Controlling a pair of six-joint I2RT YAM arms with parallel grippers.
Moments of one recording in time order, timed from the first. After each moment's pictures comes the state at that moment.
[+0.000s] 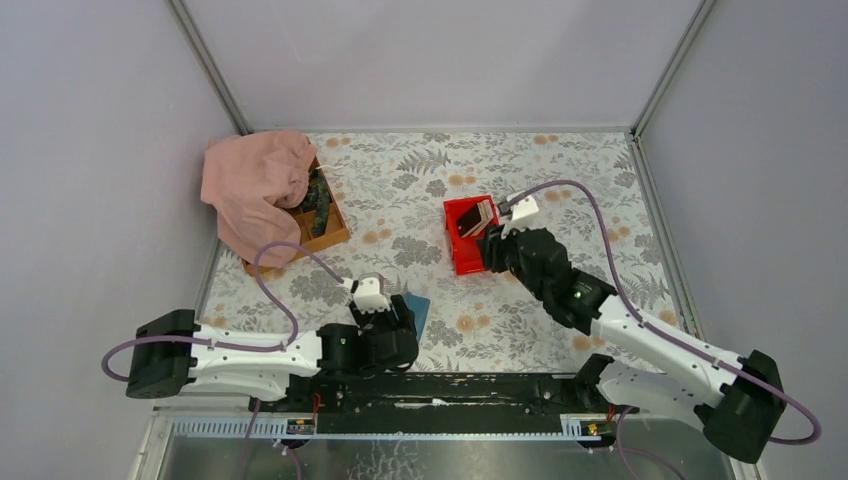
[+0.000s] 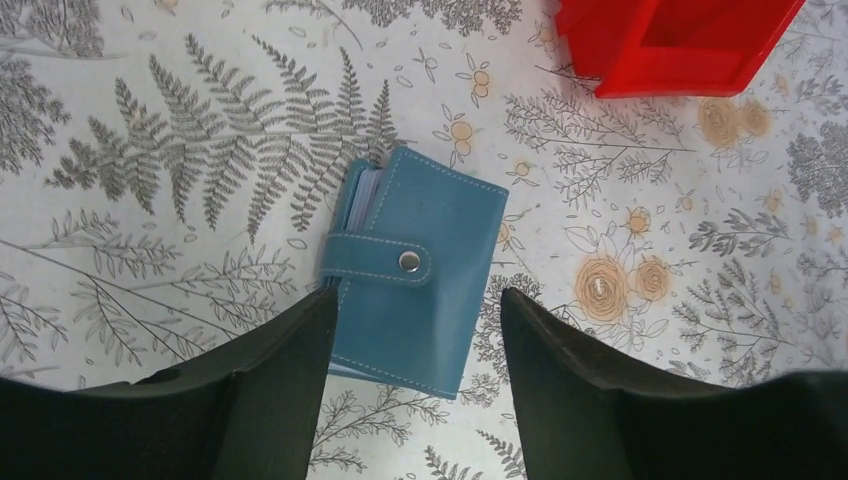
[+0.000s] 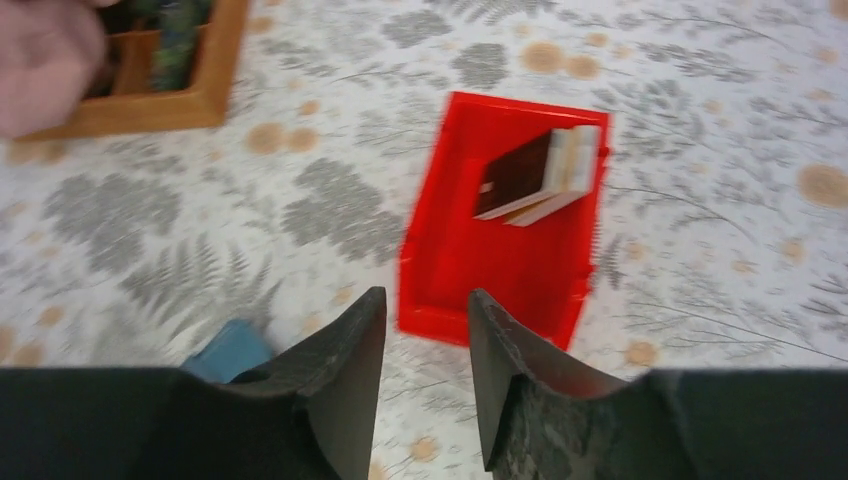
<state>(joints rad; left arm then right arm) -1.40 1.09 0.52 -0.43 -0.91 -1.29 0.76 1.00 0.70 -0.04 0.31 0.23</state>
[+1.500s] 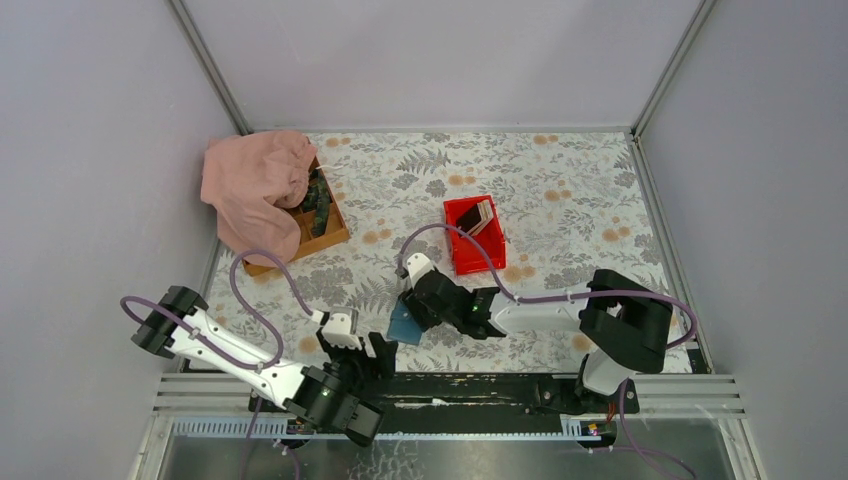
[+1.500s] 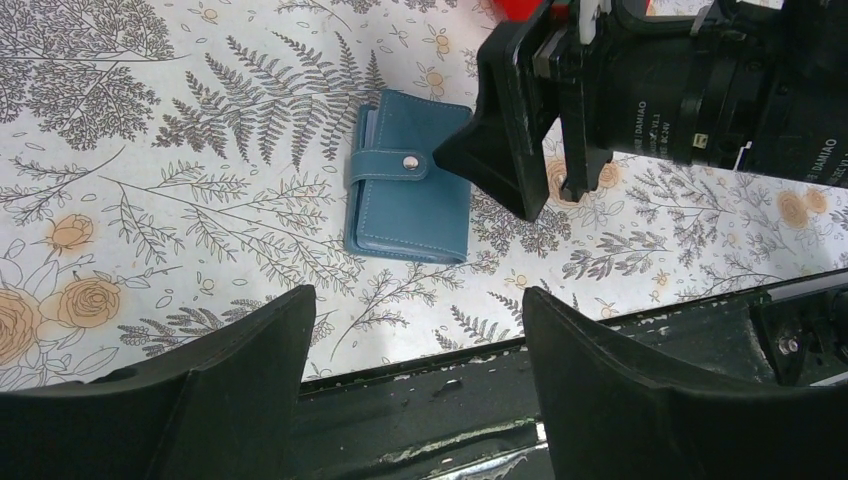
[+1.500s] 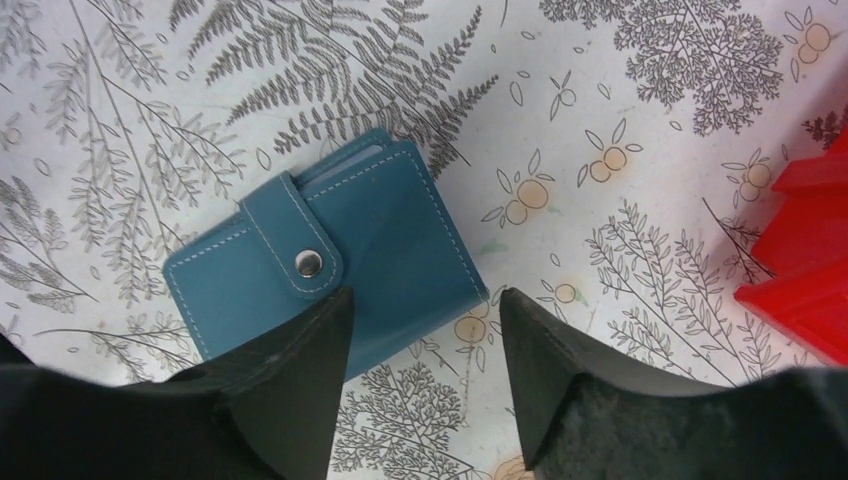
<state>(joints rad) -1.98 1.06 0.69 -1.34 -1.13 -2.08 1.16 1.64 0.82 0.05 0.28 0.25</state>
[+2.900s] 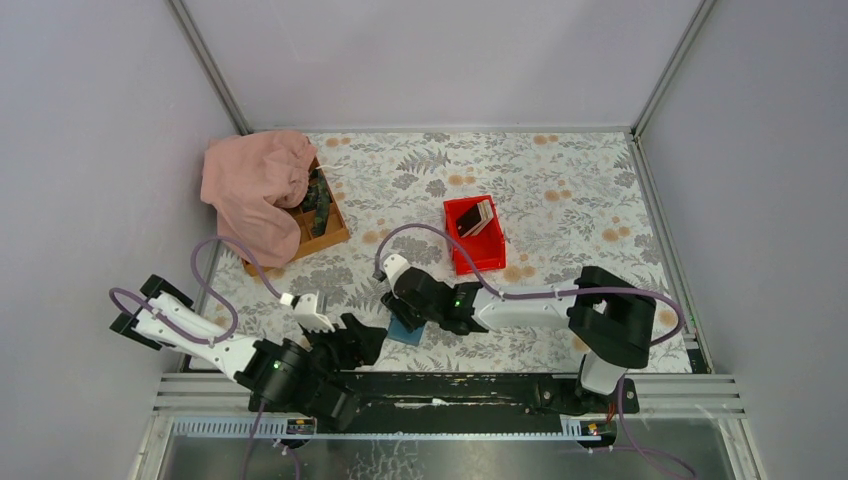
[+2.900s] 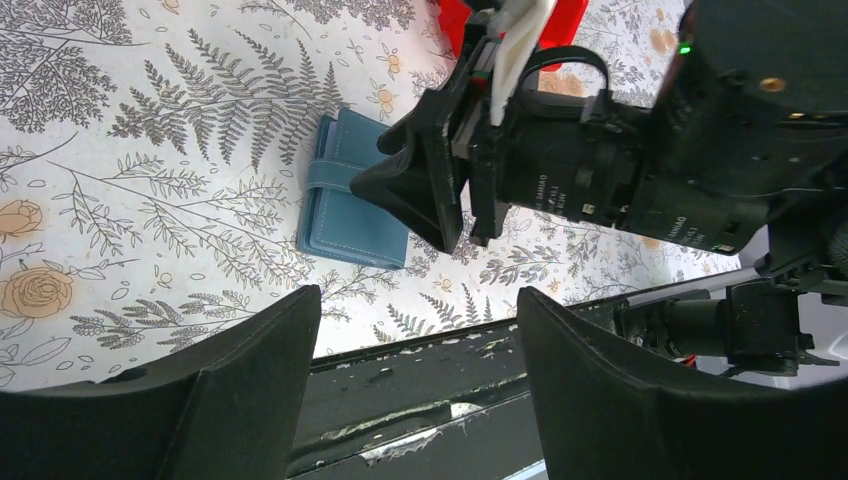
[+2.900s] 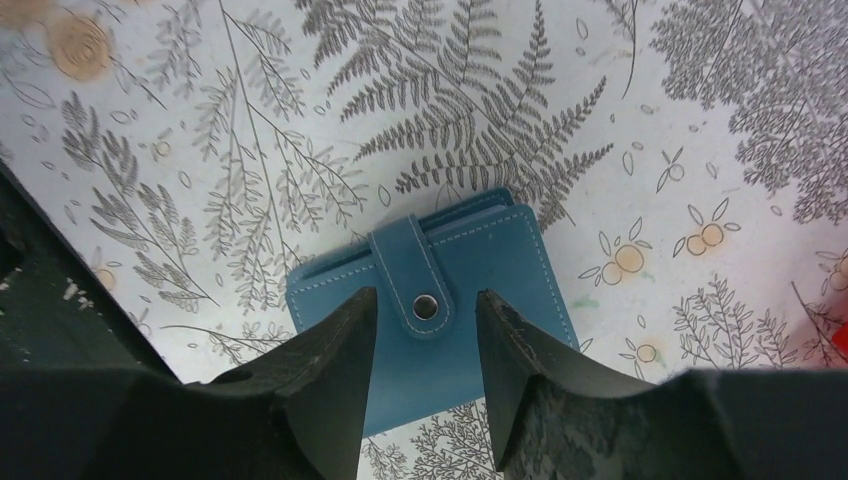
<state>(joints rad) -1.98 0.78 0.73 -1.41 -1.13 -2.08 1.20 1.70 0.98 -0.04 0.18 0.22</state>
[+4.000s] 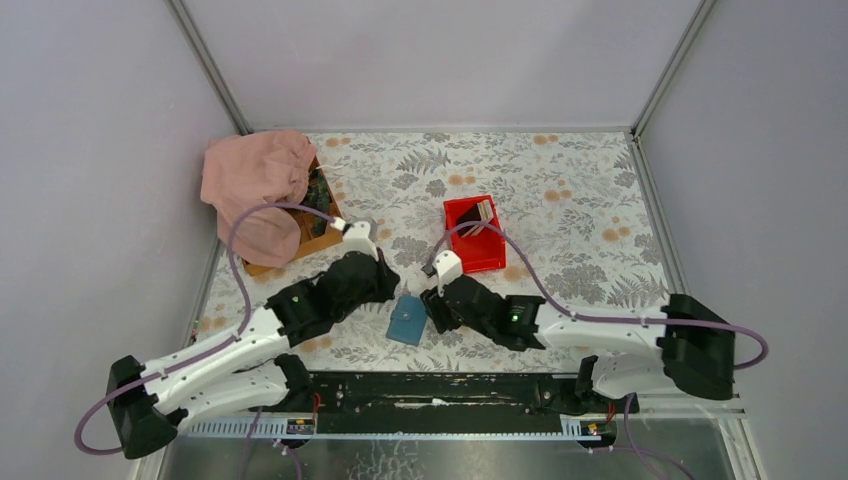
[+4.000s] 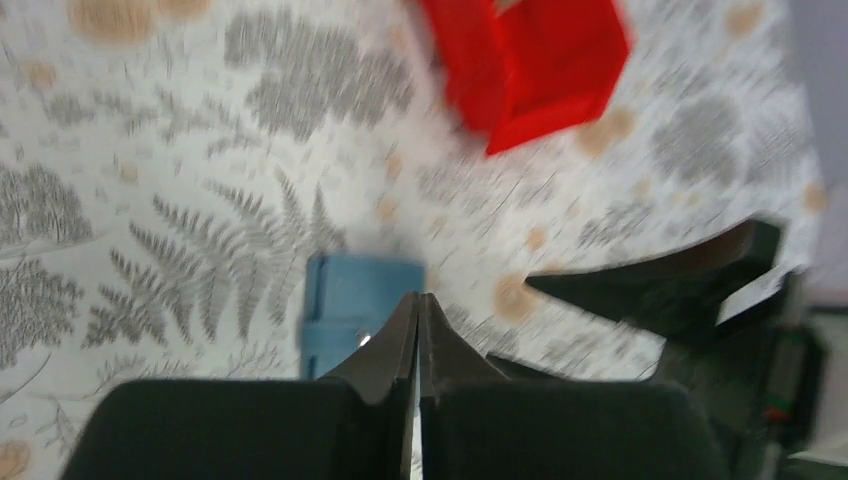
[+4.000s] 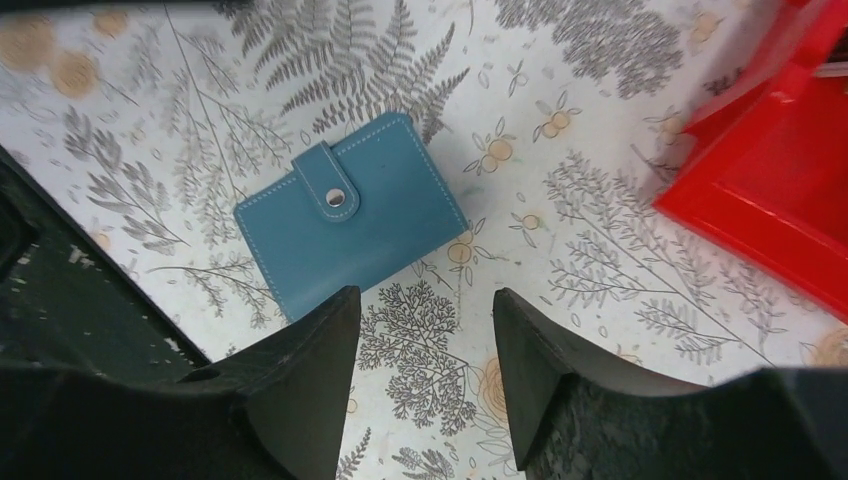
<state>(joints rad) -0.93 0.89 0.74 -0.40 -0.37 -0.73 1.20 1.26 0.68 -0.05 0.33 0.33</state>
